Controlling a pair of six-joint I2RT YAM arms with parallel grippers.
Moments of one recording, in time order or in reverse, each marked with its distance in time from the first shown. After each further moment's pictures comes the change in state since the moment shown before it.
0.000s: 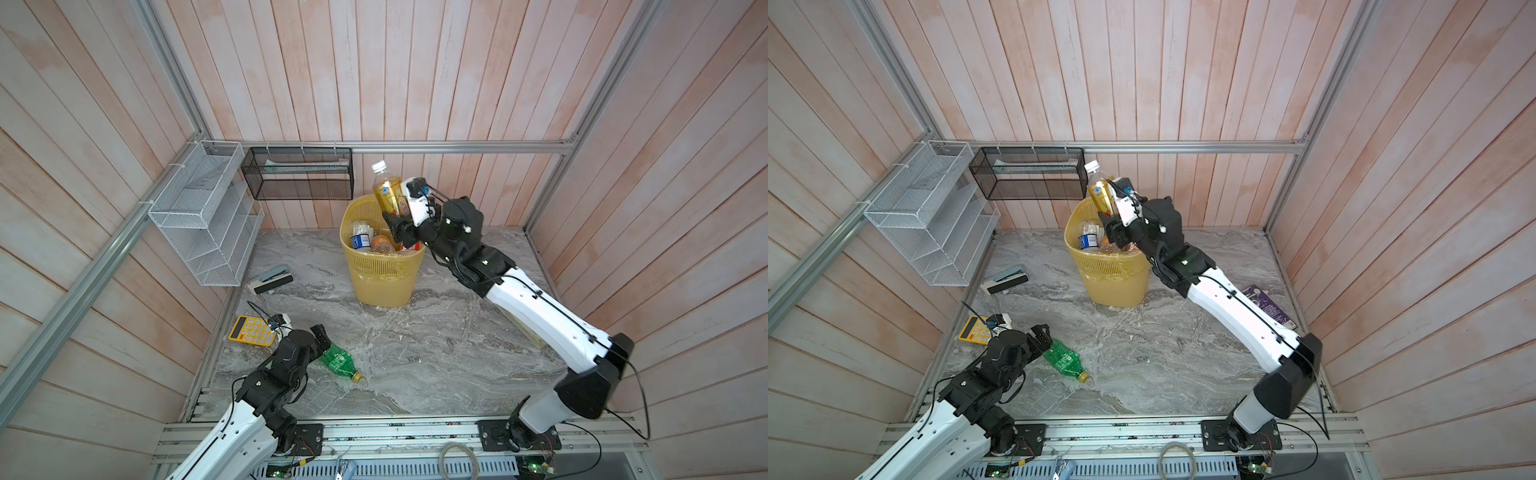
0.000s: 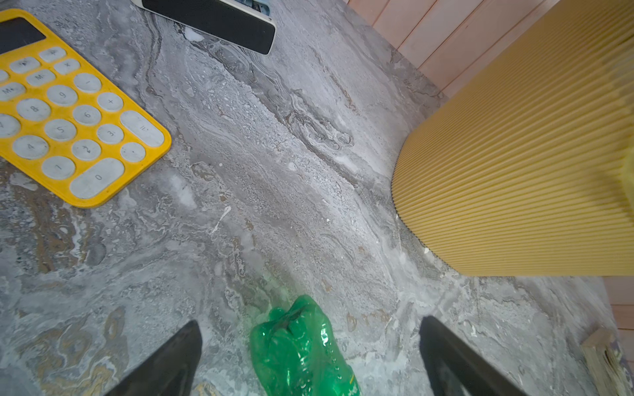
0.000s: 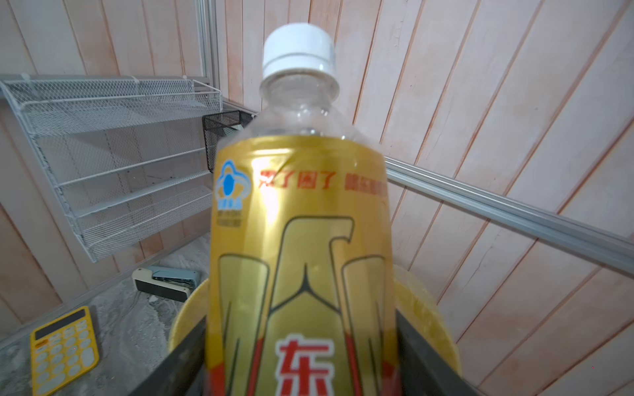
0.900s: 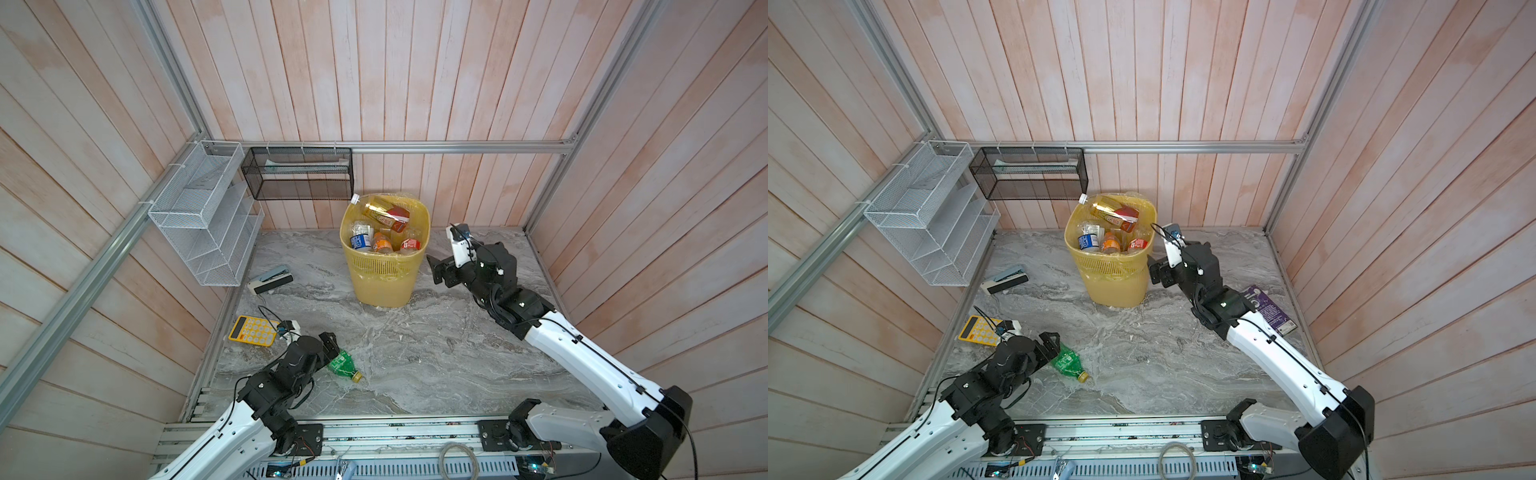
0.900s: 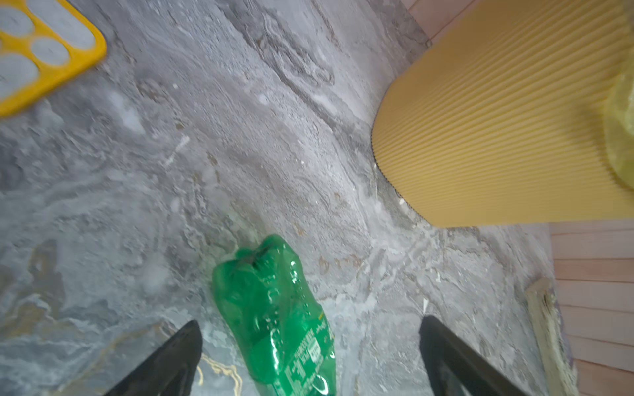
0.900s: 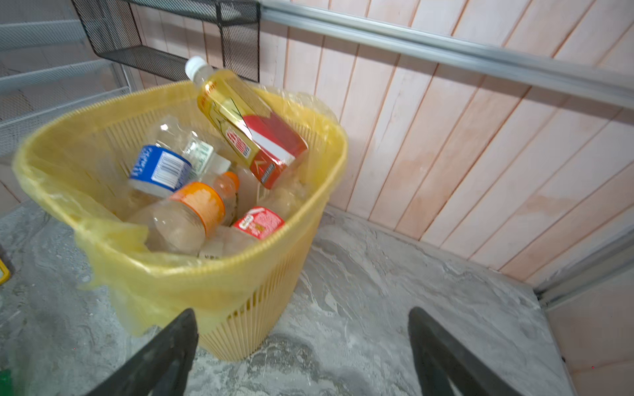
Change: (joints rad) left arm -0.187 -0.005 -0.010 -0.065 0.047 -0.212; right arm -0.133 -0.498 -0.724 0.009 0.130 0.080
